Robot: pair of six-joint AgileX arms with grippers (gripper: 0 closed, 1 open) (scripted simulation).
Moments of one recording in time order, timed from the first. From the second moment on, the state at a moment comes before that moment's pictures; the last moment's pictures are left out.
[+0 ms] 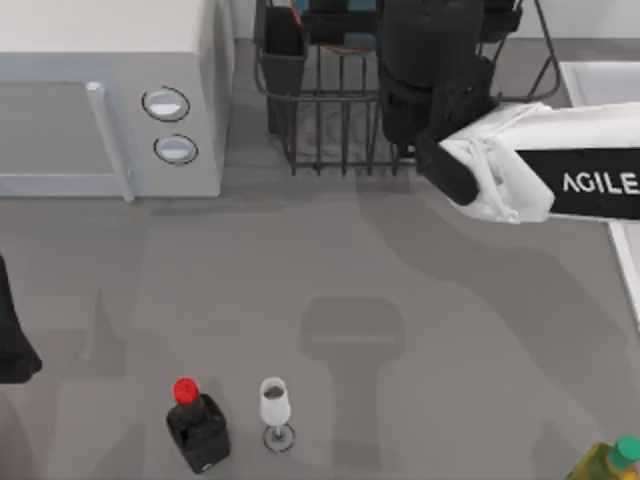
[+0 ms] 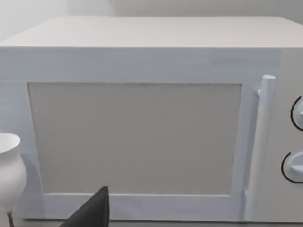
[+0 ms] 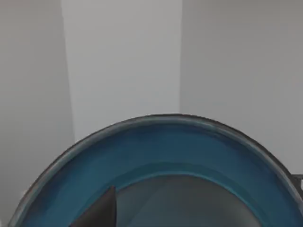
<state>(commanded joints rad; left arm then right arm) 0.00 0.00 0.00 0.00 0.00 0.00 0.63 2.04 1.33 0.70 0.67 0.02</state>
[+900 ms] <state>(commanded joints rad) 0.00 0.00 0.00 0.00 0.00 0.00 0.51 1.12 0.66 0.43 0.50 0.00</state>
